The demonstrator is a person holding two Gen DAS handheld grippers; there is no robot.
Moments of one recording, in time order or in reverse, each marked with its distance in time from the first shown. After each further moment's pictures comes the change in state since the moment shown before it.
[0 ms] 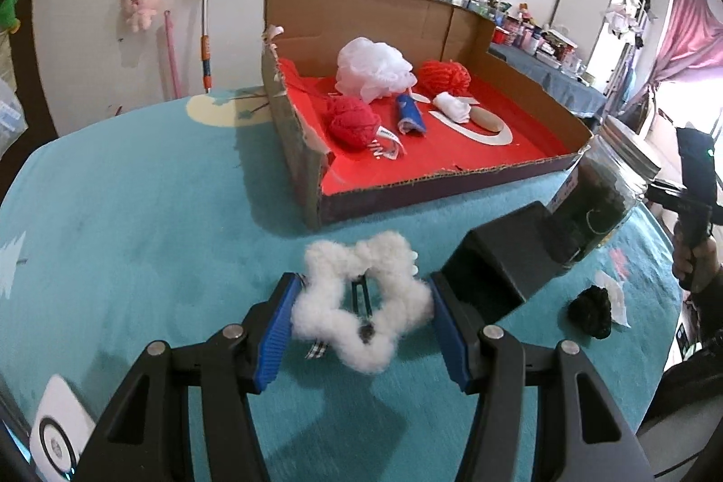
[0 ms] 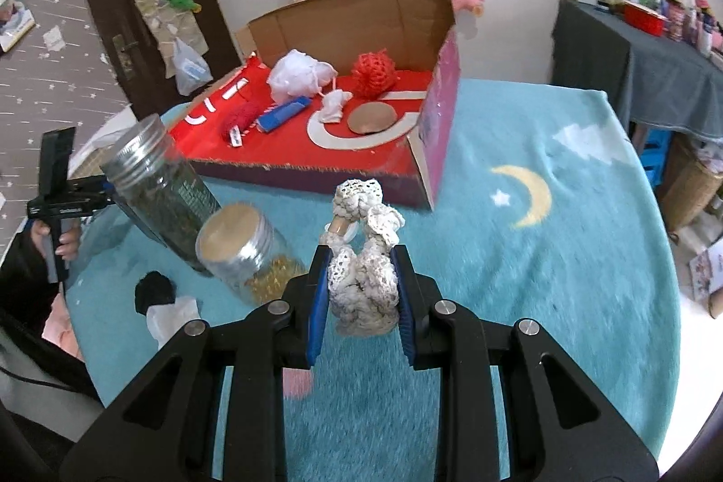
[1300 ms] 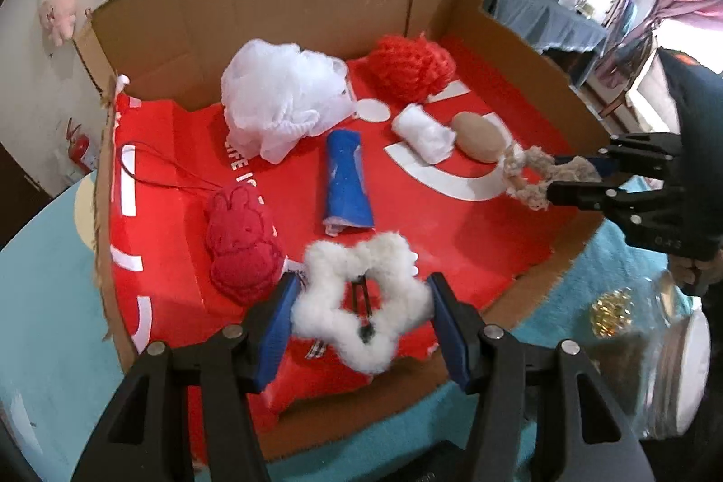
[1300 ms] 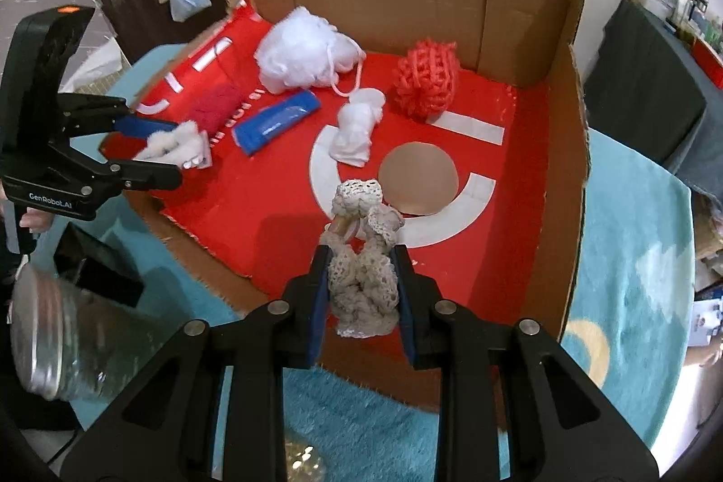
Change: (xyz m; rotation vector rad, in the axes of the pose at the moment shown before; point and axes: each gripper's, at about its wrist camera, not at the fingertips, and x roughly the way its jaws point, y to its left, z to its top) left arm 0.114 -0.060 0.132 0.112 0.294 -0.012; right arm 0.128 0.034 0.109 -0.143 0.271 -0.043
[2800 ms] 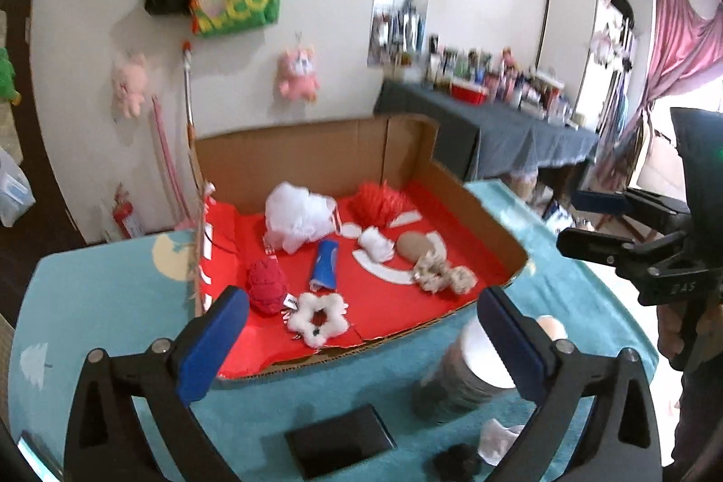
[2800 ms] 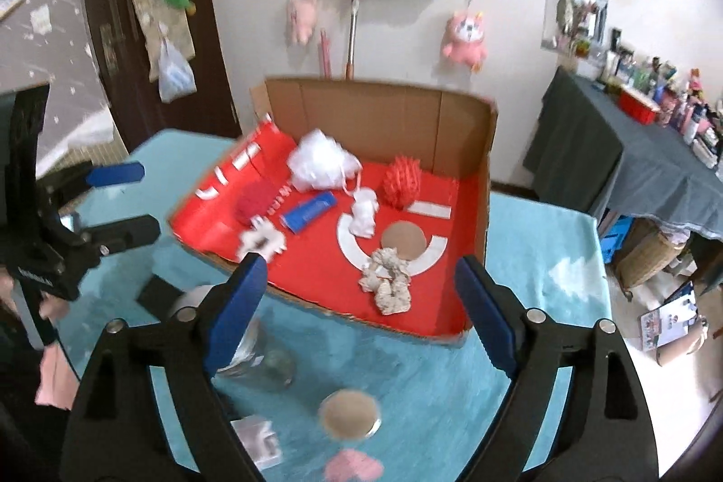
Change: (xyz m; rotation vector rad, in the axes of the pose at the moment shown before) left arm -0.151 -0.066 -0.071 -0.072 -0.497 0.086; right arm -0.152 0.065 -0.029 0.058 -0.331 -0.137
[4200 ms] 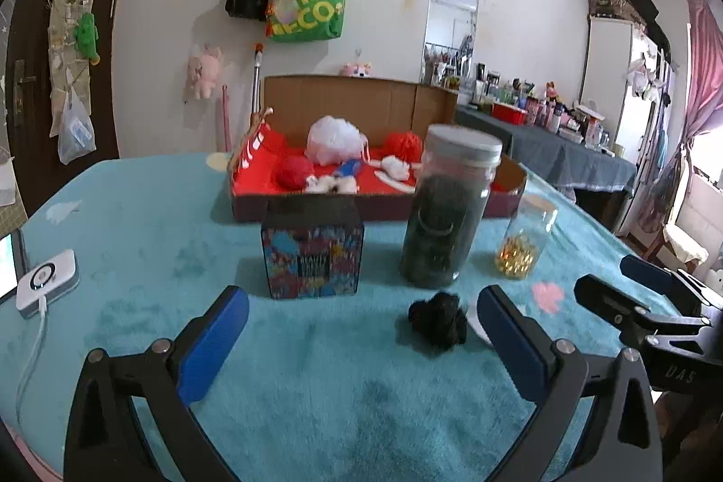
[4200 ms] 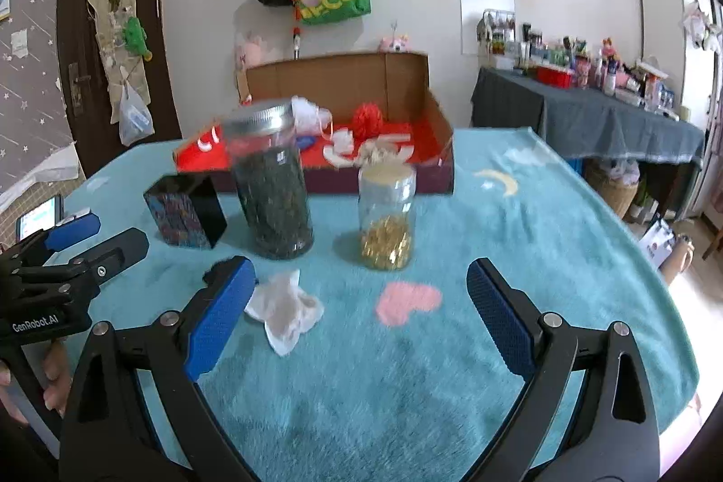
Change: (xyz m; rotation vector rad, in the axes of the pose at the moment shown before) left arm -0.039 -0.054 -0.176 -0.123 -0.124 0.178; right arm -0.037 0.060 -0.189 0.155 -0.168 -0.186
